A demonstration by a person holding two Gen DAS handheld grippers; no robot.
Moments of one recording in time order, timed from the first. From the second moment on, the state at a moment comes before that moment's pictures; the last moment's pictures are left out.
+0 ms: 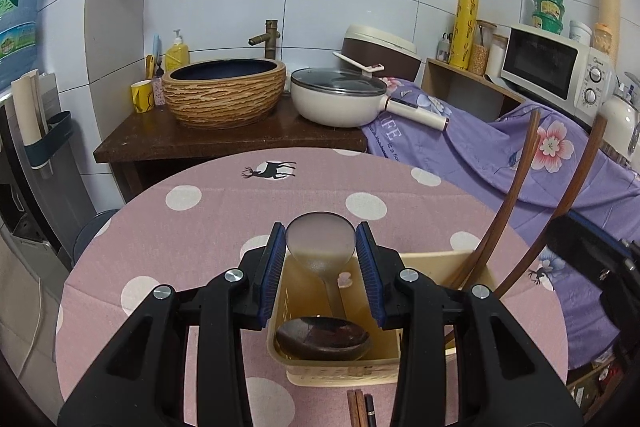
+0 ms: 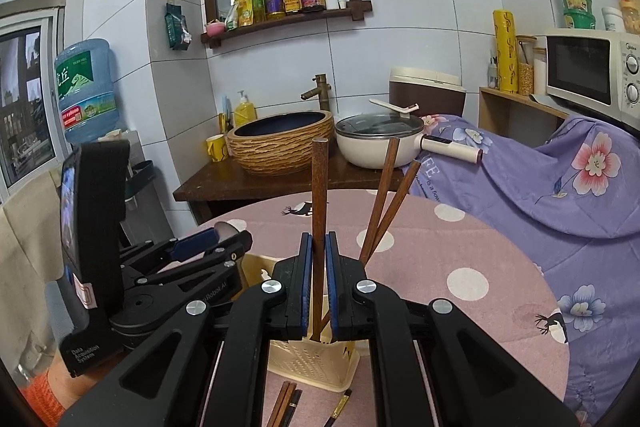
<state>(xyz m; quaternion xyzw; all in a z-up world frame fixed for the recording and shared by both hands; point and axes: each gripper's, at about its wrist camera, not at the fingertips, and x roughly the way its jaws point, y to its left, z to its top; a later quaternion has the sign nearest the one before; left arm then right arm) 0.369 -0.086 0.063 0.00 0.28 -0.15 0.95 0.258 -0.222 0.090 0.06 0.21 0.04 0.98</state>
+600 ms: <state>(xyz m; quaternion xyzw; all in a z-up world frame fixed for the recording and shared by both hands) 0.356 -0.080 0.069 0.00 0.26 -0.15 0.95 0.251 -0.227 0.086 0.05 0.19 0.03 0.98</state>
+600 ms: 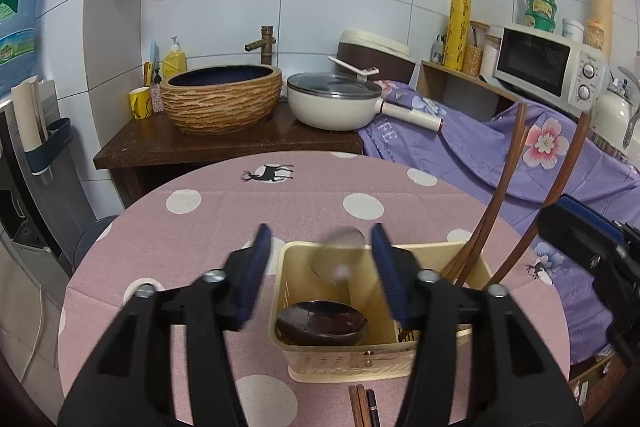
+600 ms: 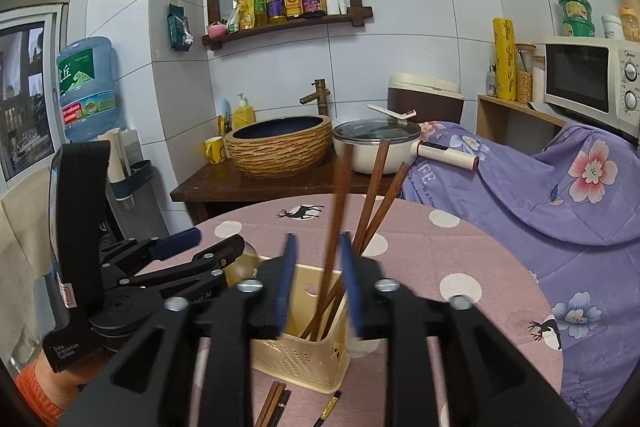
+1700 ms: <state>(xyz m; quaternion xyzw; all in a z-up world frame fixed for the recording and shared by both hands) 0.241 -0.031 -0.046 0.04 0.38 -0.13 0.92 0.211 -0.221 -0.047 0.12 0.44 0.03 0.89</state>
